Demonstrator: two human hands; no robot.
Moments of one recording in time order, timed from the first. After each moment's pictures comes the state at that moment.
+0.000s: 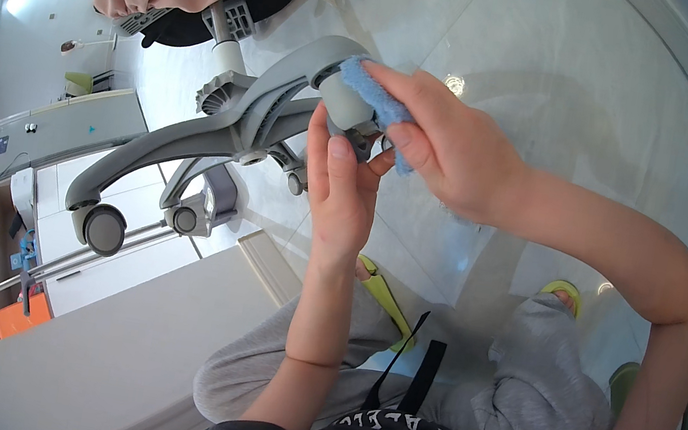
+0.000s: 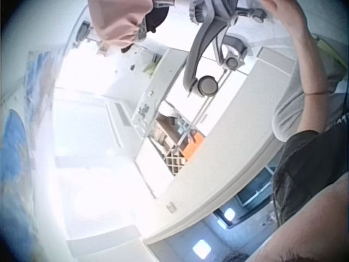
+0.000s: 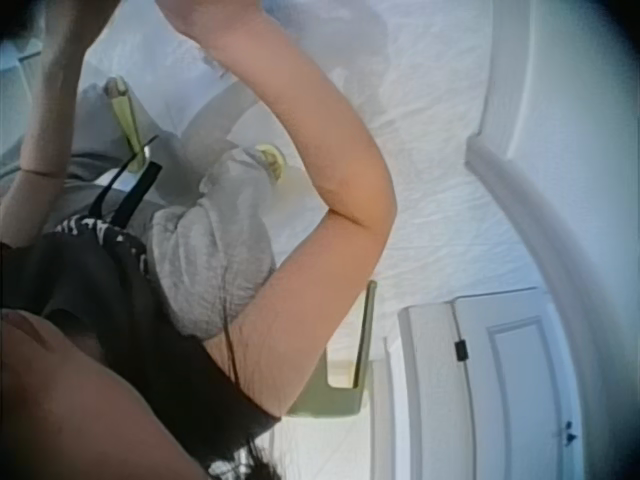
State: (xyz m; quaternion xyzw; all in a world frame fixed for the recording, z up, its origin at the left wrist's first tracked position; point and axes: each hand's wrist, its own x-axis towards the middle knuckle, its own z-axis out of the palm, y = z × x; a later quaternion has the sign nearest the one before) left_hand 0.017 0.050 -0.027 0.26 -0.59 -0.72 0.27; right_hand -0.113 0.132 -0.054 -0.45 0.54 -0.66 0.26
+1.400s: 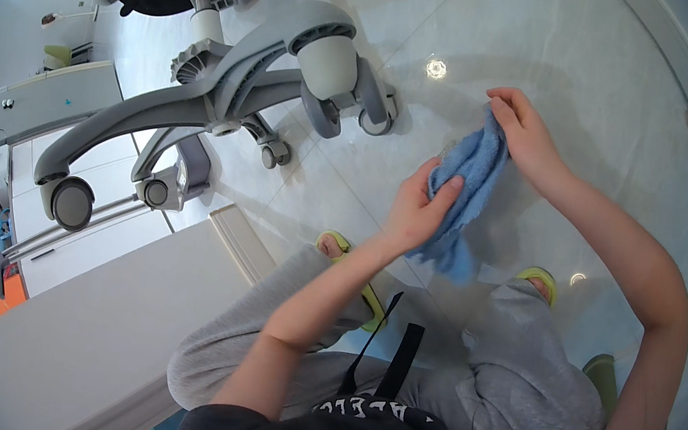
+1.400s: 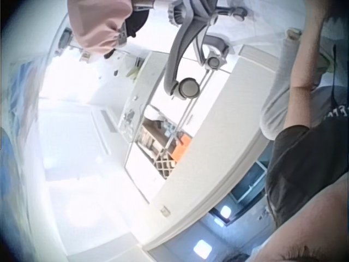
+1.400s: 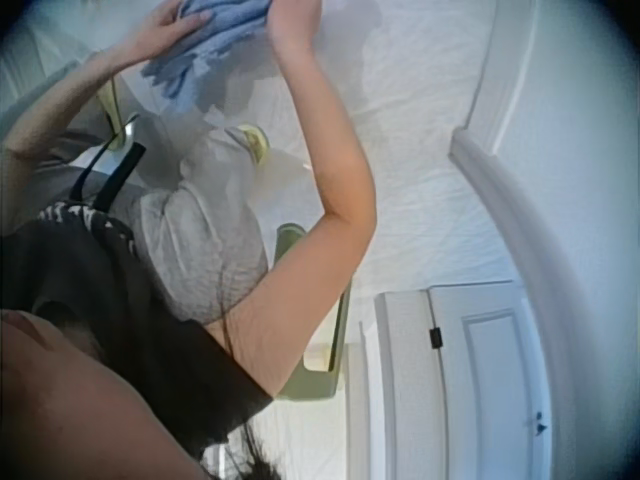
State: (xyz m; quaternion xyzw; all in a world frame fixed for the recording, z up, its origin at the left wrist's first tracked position) left_hand 0.041 0.116 -0.137 0.37 -0.69 -0.62 0.02; right_hand -0.146 0.188 -0.170 -0.15 0.63 -0.59 0.48
